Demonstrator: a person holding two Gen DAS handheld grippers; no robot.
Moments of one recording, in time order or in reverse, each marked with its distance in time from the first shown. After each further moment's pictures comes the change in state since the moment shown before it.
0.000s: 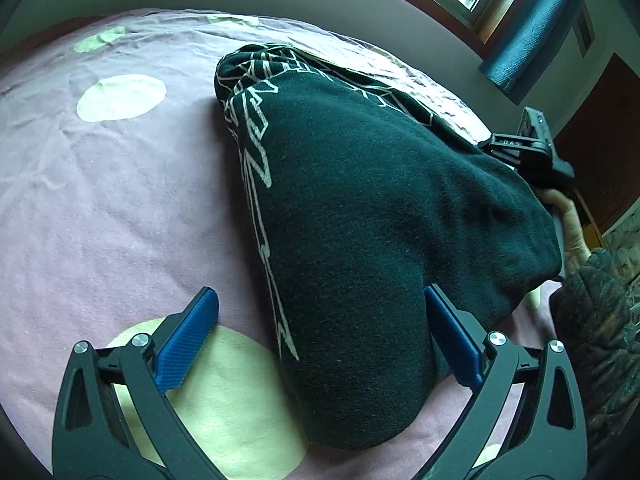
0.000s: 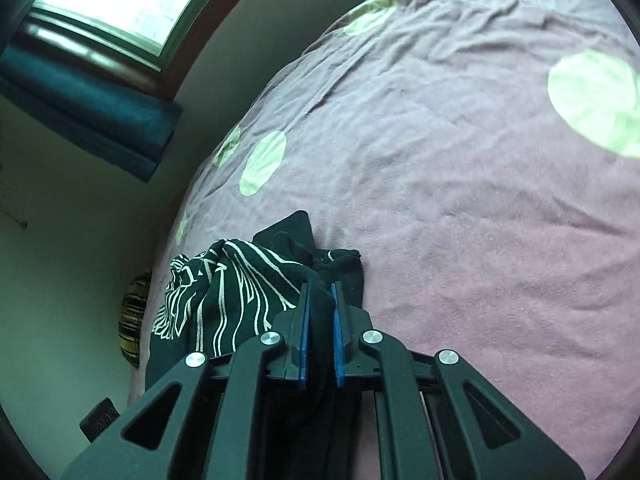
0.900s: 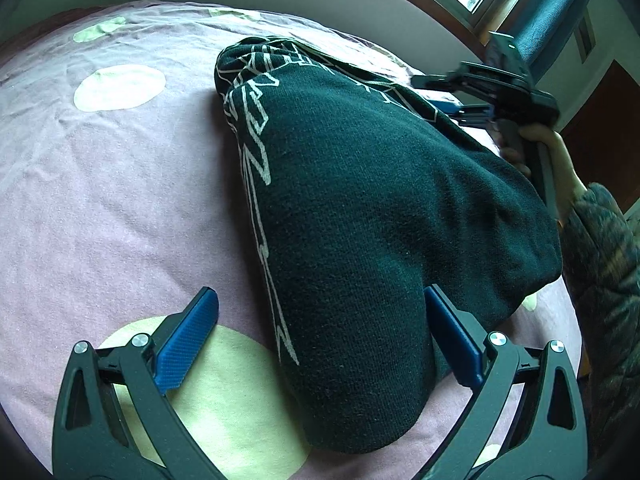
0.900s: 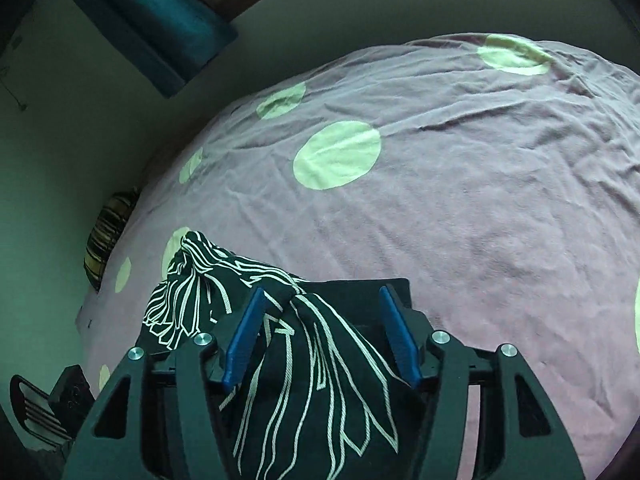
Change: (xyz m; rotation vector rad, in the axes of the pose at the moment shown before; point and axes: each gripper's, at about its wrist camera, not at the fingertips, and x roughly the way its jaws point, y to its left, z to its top) left arm 0.003 0.007 0.001 -0.021 0.010 -0.023; right arm 0.061 0.104 0.041 -0.394 0.183 -0.089
